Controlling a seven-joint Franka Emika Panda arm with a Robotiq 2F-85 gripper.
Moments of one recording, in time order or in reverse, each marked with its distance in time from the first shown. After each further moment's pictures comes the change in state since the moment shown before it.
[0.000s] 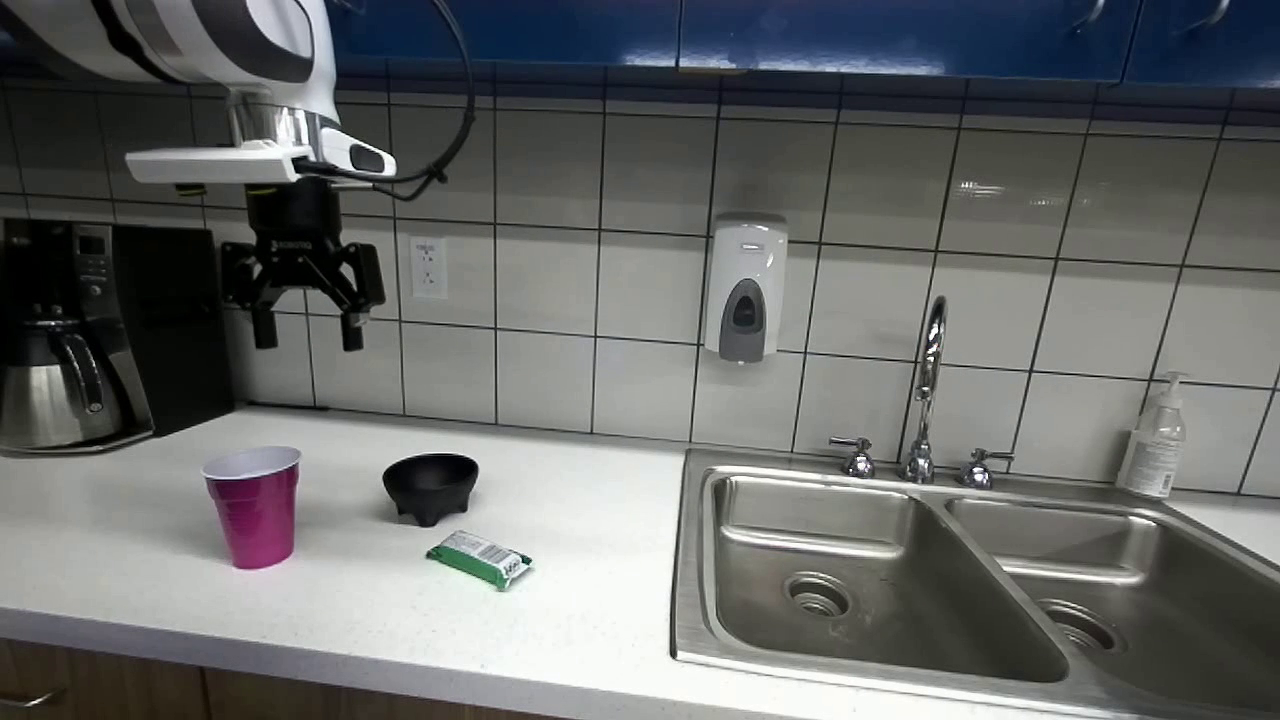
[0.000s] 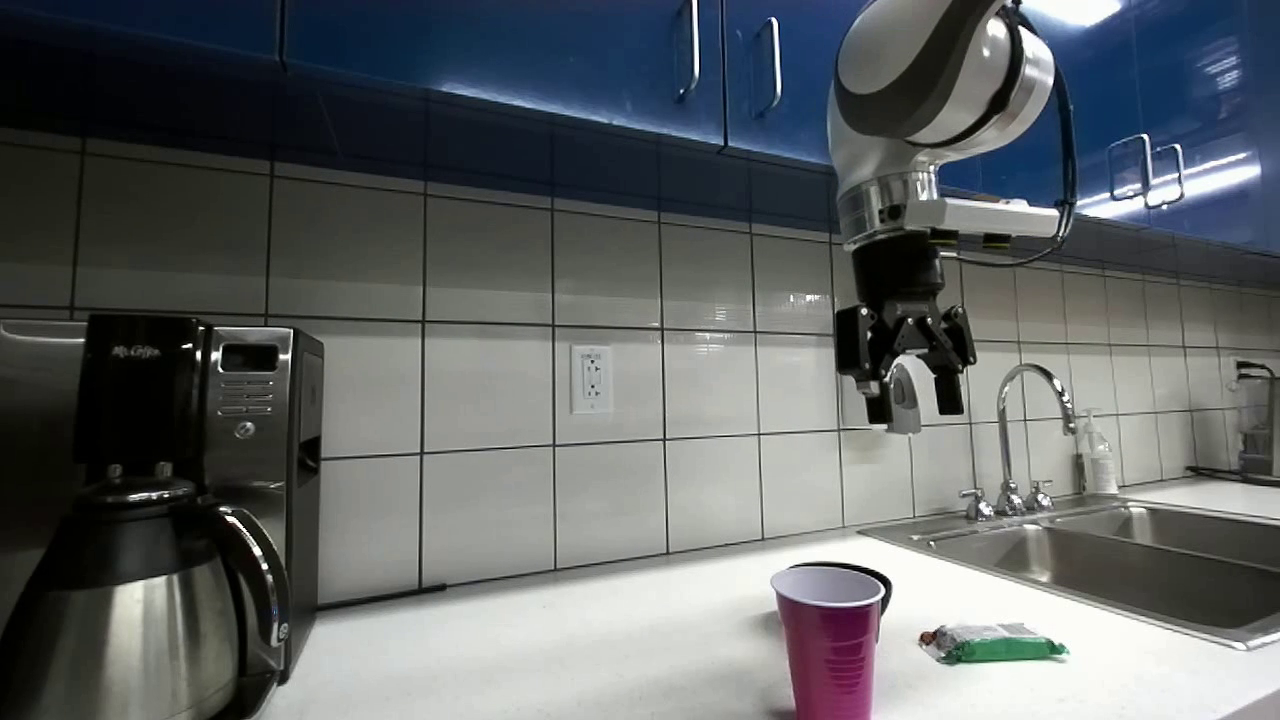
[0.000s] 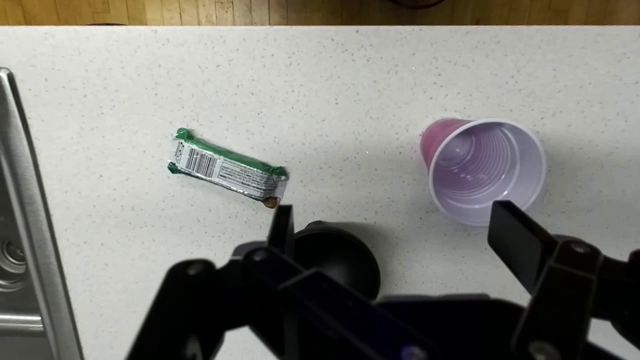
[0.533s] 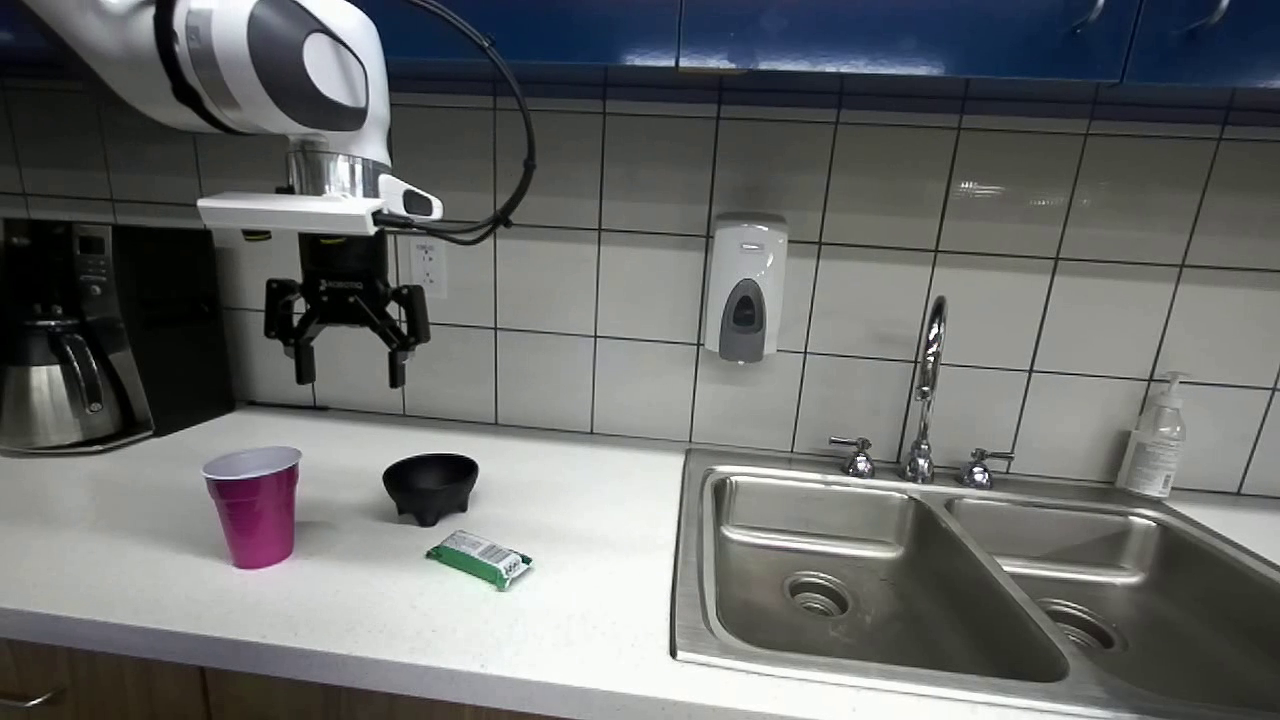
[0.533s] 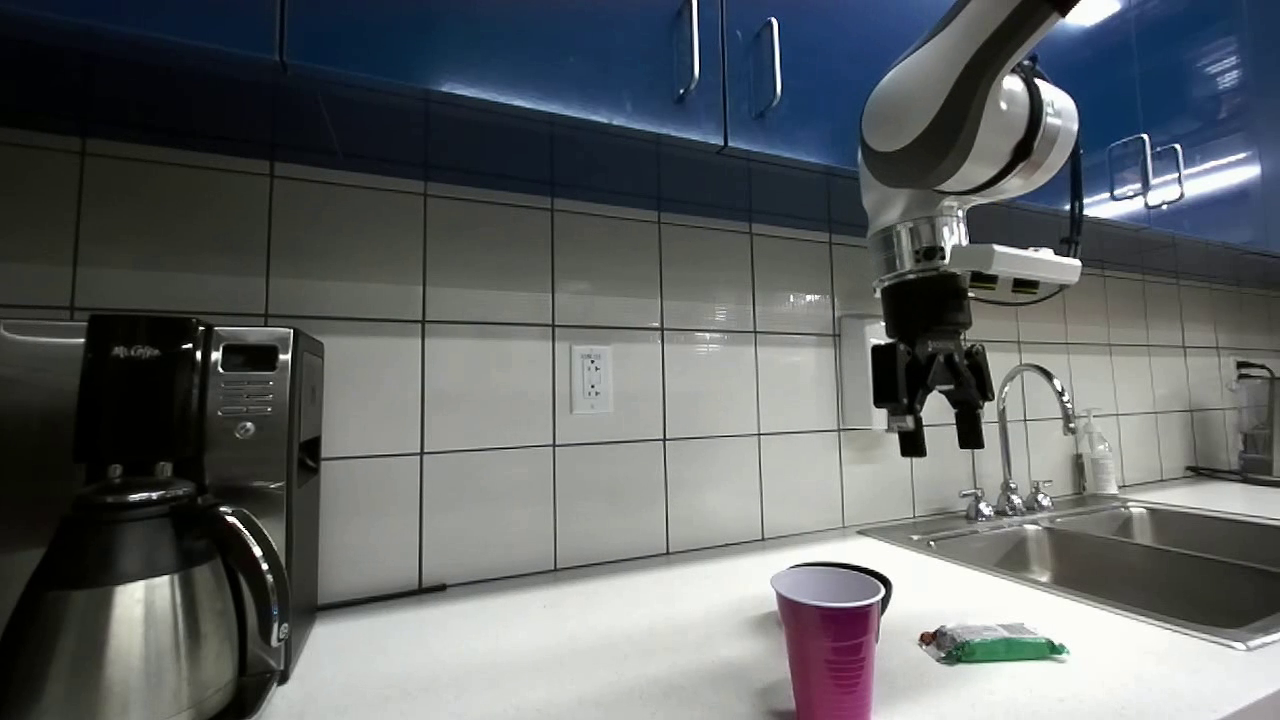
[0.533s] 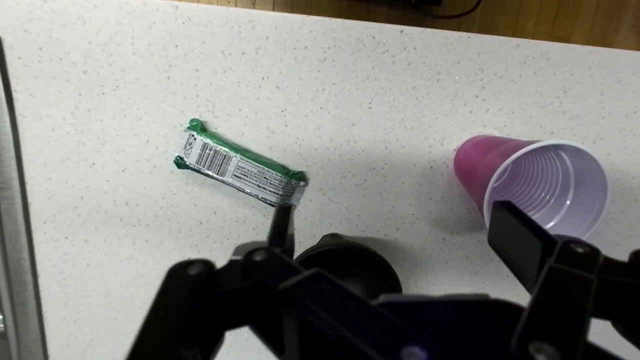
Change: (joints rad) arm -0.018 0.049 -0.087 -0.046 -0.010 0.086 -0.188
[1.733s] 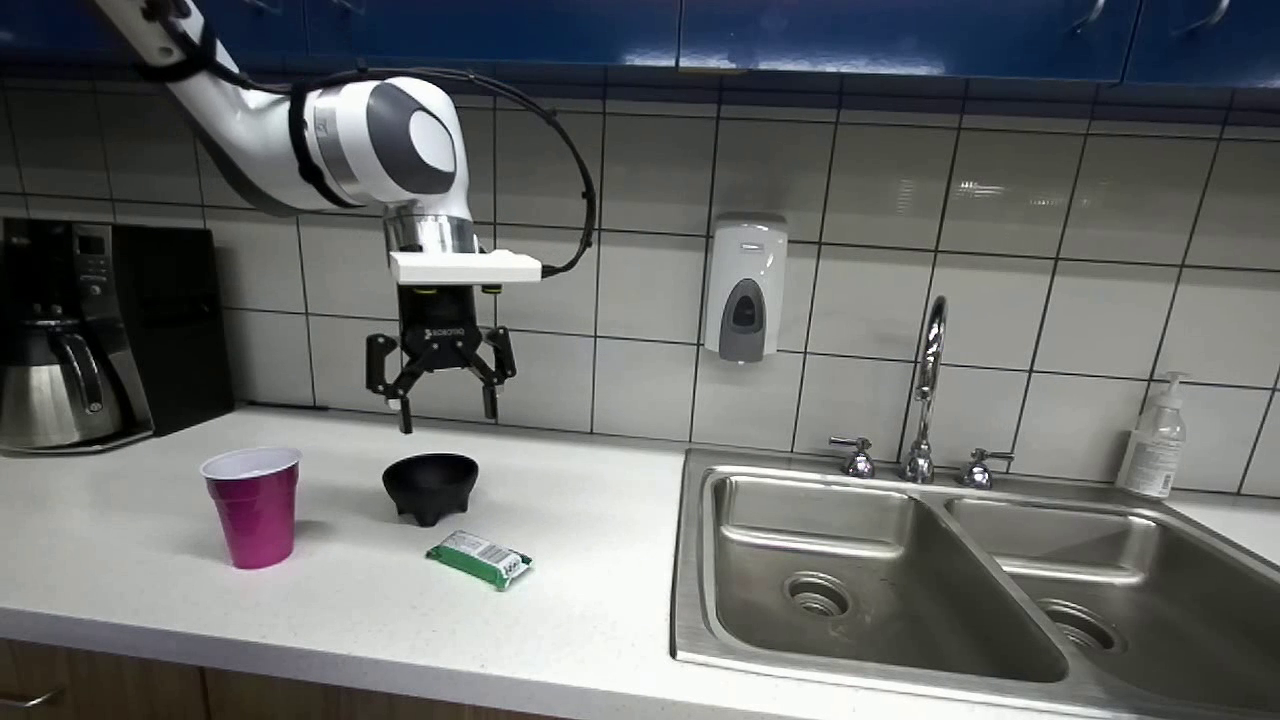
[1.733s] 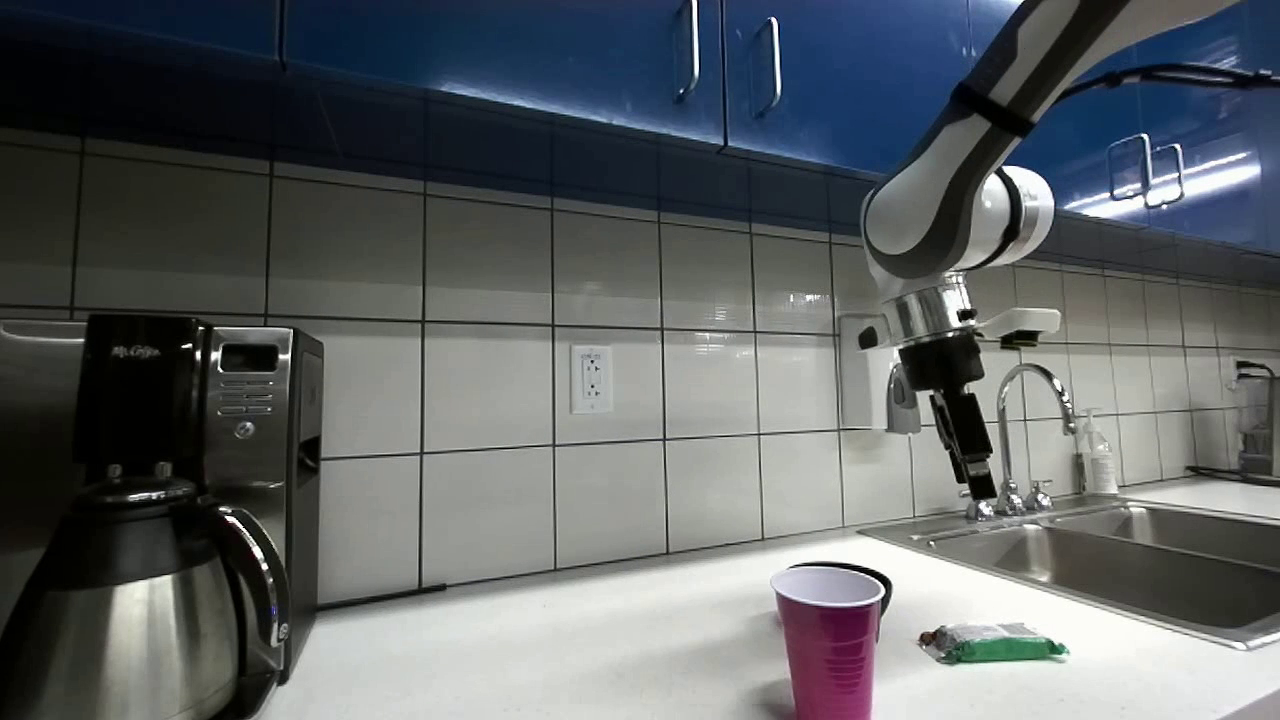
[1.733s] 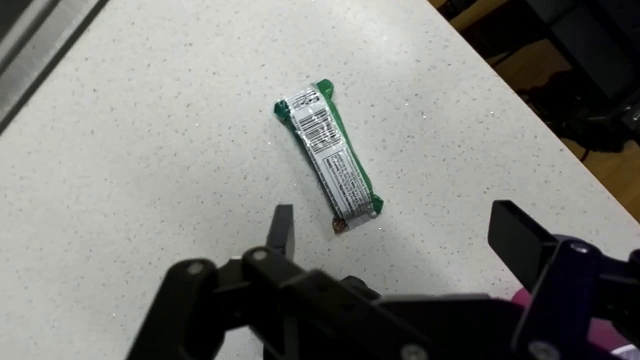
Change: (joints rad) arm -0.025 0.230 -0.107 0.100 -0.176 0.082 -0.692
